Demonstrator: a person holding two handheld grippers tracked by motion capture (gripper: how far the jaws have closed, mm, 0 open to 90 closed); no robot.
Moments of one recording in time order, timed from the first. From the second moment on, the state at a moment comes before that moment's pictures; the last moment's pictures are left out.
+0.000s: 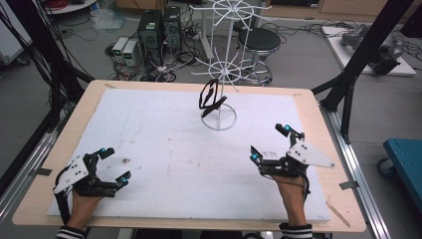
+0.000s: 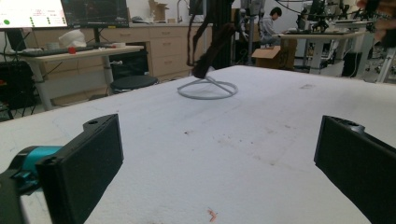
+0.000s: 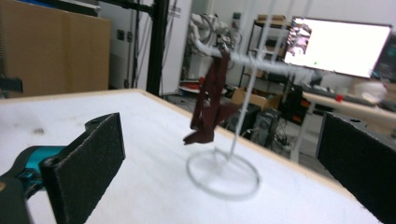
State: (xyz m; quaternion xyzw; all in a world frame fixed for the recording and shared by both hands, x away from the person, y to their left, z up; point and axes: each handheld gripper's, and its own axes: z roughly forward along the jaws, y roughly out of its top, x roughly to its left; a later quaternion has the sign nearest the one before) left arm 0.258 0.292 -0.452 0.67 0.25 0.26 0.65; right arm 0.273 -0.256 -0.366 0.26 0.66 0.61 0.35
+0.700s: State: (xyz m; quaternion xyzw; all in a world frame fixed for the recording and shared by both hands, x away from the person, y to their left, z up) left arm 0.258 0.292 -0.452 0.67 0.25 0.27 0.65; right arm 0.260 -0.294 -0.445 0.32 0.62 0.63 0.34
